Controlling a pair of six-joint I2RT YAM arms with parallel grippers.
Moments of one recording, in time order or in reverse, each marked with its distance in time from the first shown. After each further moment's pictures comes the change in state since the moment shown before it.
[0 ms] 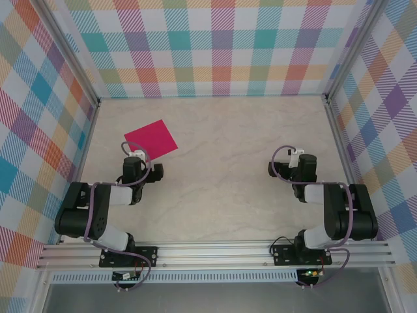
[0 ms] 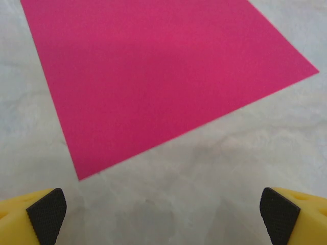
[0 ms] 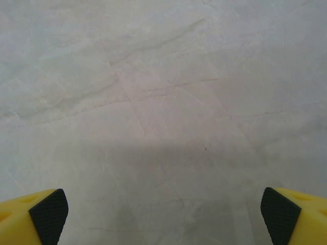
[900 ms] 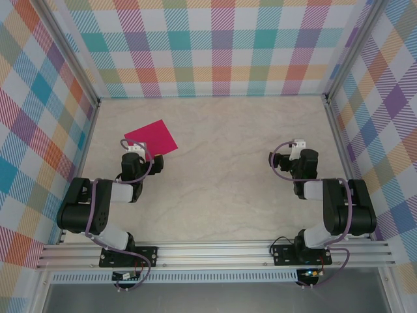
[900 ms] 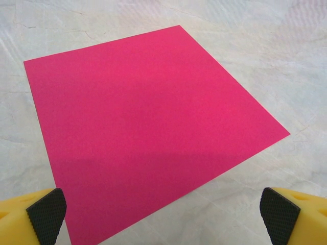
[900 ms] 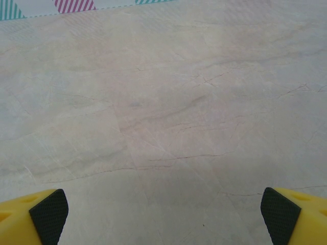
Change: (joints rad) left arm 0.007 0.035 0.024 0.163 0.018 0.028; right arm 0.000 0.033 0.034 0.159 -0.001 -0.026
